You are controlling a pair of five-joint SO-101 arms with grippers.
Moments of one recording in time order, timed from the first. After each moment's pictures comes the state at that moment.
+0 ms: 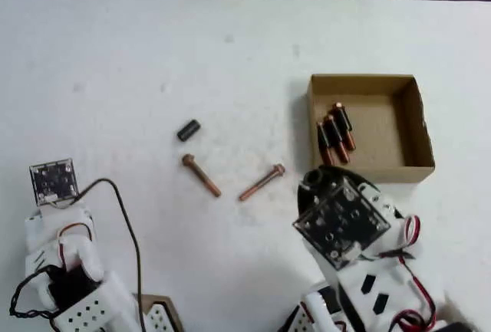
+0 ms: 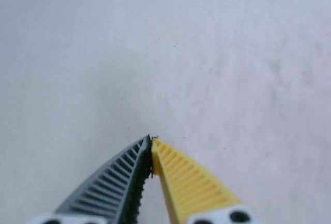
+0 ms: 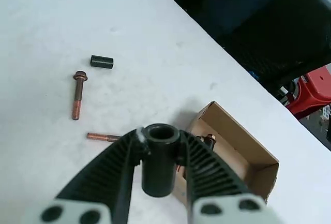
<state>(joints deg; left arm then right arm) -42.0 -104.0 95.8 58.2 -18.3 -23.4 -71.8 13.3 96.7 31.2</state>
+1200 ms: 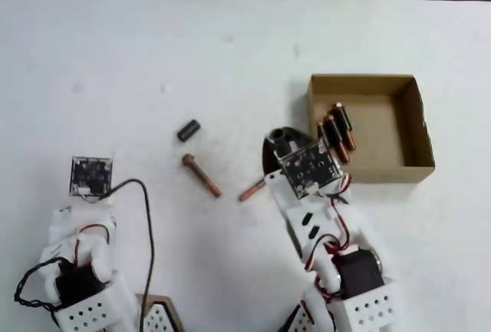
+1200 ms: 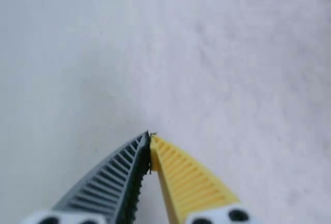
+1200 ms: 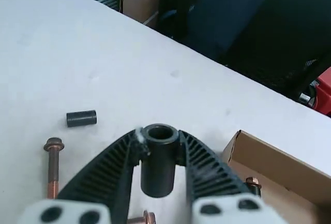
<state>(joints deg) -31.3 -104.0 94.1 67.6 -24.6 -22.9 -84.2 70.4 39.6 17.1</state>
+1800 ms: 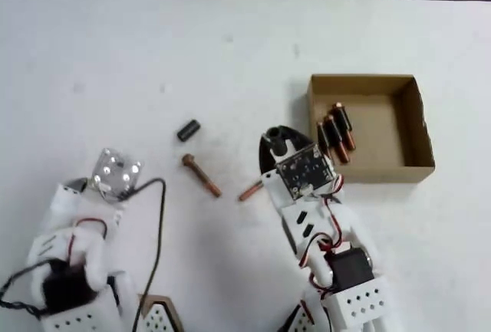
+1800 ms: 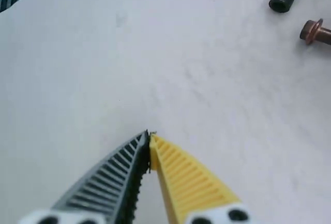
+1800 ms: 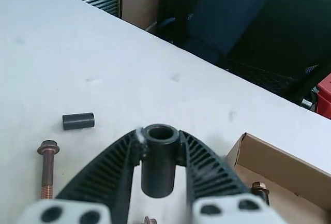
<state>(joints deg) -23.5 -91.2 72.5 71.2 -38.7 -22.9 -84.2 78.7 29.5 17.1</state>
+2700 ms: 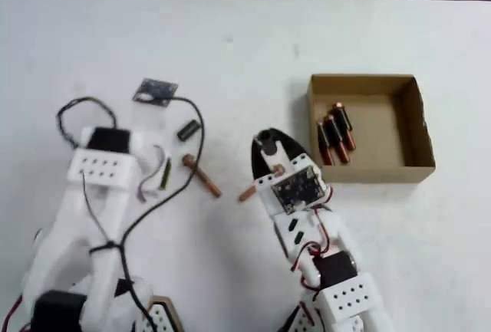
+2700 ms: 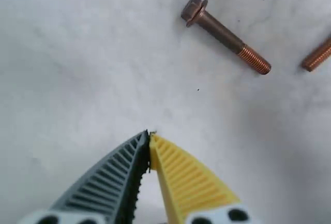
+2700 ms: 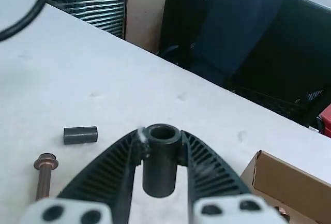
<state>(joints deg) 2.5 -22.5 36.7 79.6 -0.2 -24.4 -84.1 96.5 4.5 17.0</state>
